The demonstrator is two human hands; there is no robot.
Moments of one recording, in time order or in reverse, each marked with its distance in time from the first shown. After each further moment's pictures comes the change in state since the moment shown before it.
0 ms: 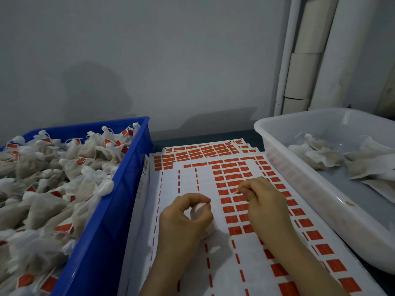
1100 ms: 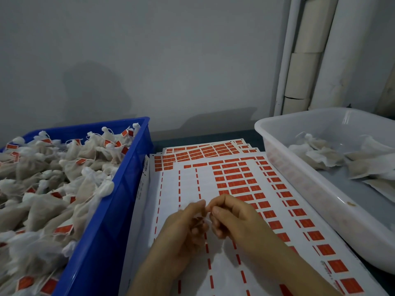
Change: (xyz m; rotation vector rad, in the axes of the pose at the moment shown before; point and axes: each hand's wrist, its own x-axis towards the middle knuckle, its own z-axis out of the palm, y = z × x) left_hand 0.009 0.008 -0.013 -0.618 -0.334 -0.762; right_hand -0.023 -0.028 0.005 0.673 -0.598 0.162
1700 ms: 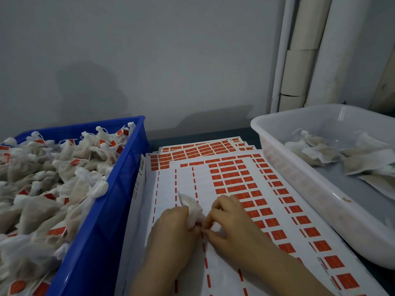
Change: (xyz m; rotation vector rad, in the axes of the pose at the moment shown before) left_hand 0.023 0.001 -0.010 1.426 0.202 0.039; right_hand 0.003 0.024 0.006 -0.881 0.115 -0.237
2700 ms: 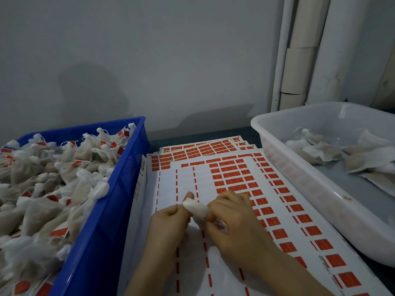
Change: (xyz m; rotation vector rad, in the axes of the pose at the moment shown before) left_hand -0.019 0.003 0.005 -1.049 0.218 -0.076; right_hand -0.002 -0.003 -0.001 0.005 0.327 -0.183
